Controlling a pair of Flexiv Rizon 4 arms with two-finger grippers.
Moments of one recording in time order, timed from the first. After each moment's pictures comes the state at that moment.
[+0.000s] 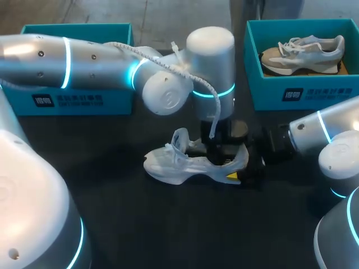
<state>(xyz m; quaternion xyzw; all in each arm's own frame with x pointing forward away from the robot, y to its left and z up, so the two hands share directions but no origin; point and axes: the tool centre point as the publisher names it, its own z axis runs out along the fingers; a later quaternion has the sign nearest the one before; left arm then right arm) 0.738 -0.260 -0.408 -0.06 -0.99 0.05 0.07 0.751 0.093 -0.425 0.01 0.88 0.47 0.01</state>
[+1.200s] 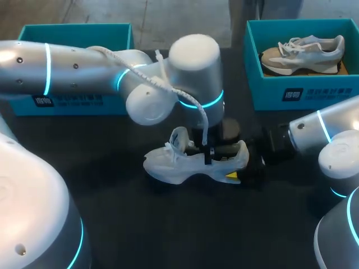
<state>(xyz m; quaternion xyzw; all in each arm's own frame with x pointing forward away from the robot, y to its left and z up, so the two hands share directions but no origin) 0.741 -0.247 -0.395 -0.01 -1.00 0.08 0.02 0.752 0.093 -0.424 0.01 0.88 0.48 0.01</state>
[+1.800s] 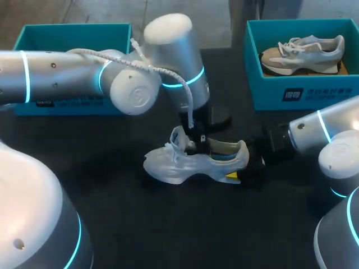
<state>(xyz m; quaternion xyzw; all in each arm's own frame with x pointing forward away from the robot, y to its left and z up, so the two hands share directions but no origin) 0.741 -0.237 -0.367 -0.02 -0.99 0.14 0.08 0.752 0.093 -0.424 0.01 0.88 0.48 0.01</state>
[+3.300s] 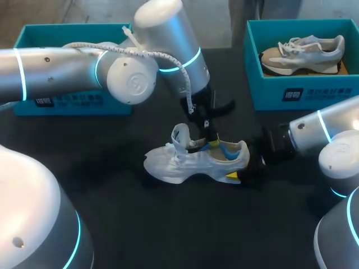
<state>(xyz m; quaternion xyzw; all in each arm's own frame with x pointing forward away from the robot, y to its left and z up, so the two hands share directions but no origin) 0.755 -0.259 -0.328 -0.04 -0.98 0.18 0.07 0.752 0.093 -0.423 0.01 0.88 0.47 0.01</state>
